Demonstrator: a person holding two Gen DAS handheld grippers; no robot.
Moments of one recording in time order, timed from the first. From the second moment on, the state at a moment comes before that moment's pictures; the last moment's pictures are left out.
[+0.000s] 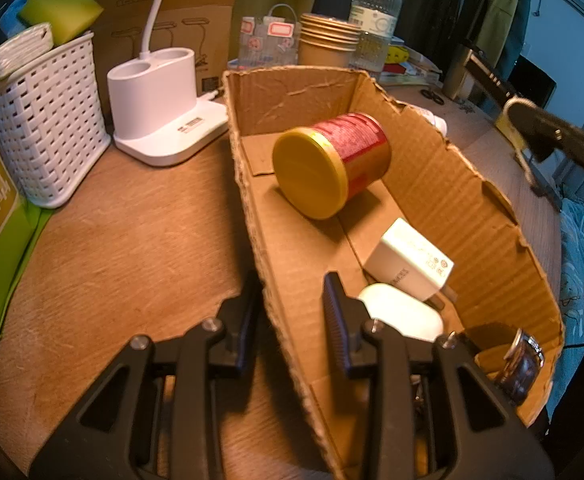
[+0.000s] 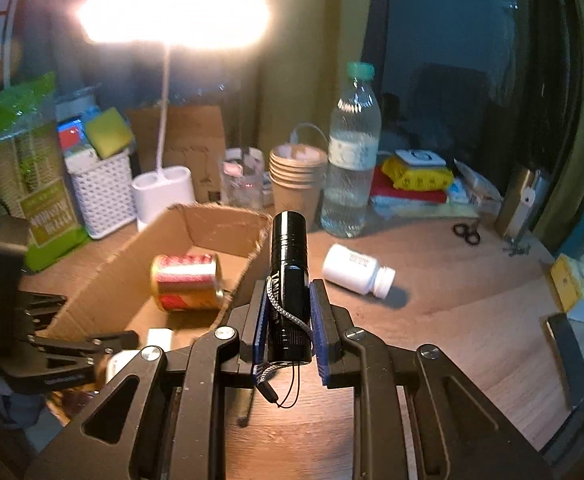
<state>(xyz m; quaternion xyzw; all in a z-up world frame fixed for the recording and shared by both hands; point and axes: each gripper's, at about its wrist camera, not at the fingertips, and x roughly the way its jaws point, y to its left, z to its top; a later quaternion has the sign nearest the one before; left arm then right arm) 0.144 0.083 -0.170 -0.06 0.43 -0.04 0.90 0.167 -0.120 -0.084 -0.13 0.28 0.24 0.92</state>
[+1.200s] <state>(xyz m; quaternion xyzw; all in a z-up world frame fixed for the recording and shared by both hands) 0.144 0.082 -0.170 -0.06 0.43 -0.04 0.90 0.150 -0.060 -0.116 -0.16 0.30 0.29 0.89</state>
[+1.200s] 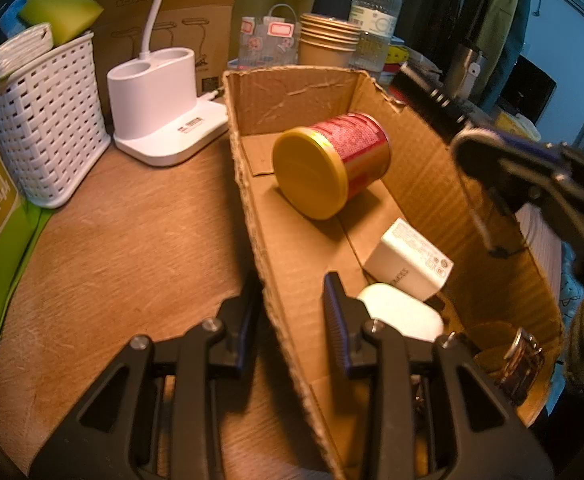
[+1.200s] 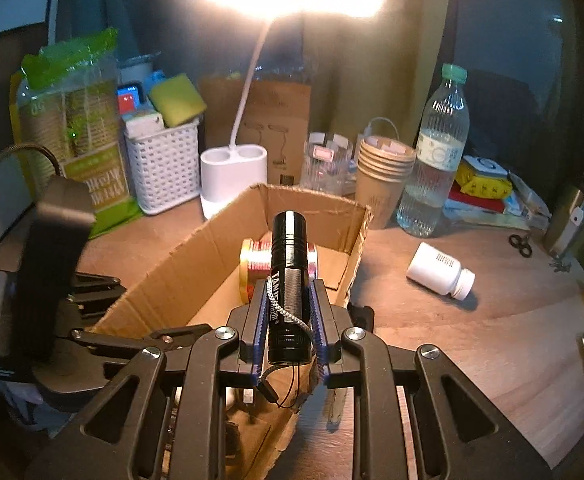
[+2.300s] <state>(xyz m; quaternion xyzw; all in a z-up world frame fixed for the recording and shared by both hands) 0.145 0.082 -0.170 -0.06 0.43 -0.04 0.90 0.157 -0.071 -0.115 -0.15 0.30 0.28 0.90</state>
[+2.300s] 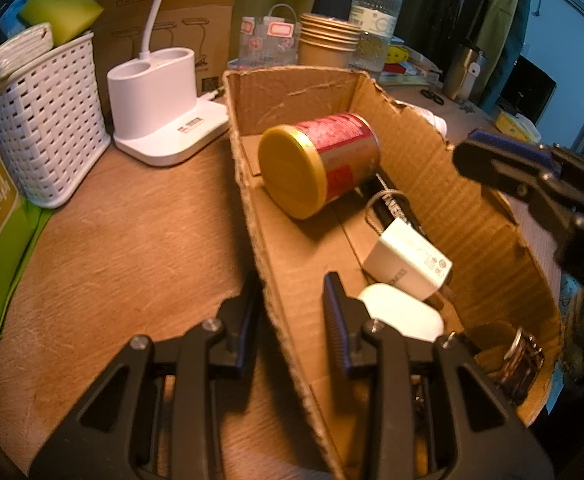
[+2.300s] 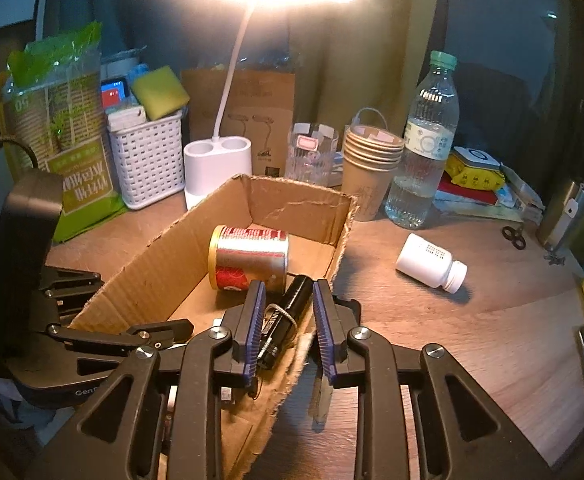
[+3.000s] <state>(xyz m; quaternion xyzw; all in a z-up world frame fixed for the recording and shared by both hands) 0.145 0.082 -0.170 -0.06 0.43 -0.04 0.90 0.182 -0.107 -0.117 -0.11 0.31 0.25 0.91</state>
